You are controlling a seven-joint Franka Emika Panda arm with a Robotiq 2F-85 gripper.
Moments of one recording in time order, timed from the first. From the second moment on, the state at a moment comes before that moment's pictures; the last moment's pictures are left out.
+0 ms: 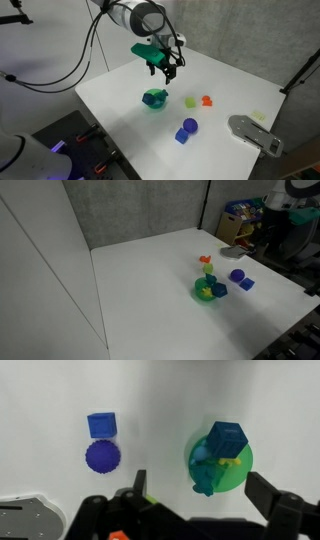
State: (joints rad) arm -0.10 0.04 -0.03 -2.21 0.00 2.20 -0.14
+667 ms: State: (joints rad) arm -0.10 -0.24 -0.04 -2.14 -0.07 1.74 -0.08
